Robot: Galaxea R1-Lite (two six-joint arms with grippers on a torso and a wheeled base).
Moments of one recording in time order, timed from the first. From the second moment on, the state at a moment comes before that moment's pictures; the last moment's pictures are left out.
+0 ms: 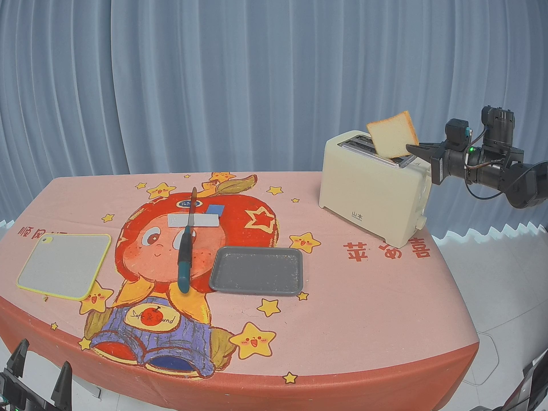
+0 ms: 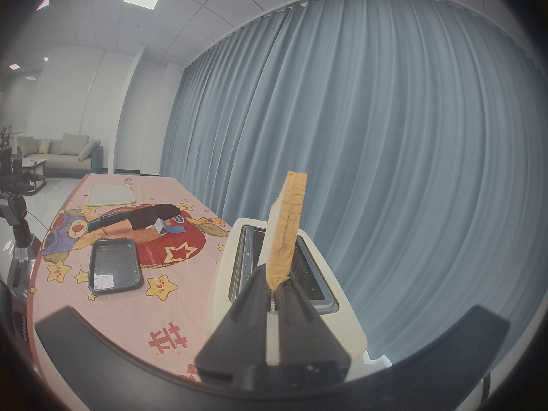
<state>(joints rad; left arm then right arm) 0.00 0.03 -0.02 0.00 -0.01 0.00 0.09 1.91 -1.24 -0.43 0.49 -0.38</state>
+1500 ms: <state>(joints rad) 0.00 0.03 -0.02 0.00 -0.01 0.00 0.09 1.92 -1.22 -0.41 0.49 -0.44</state>
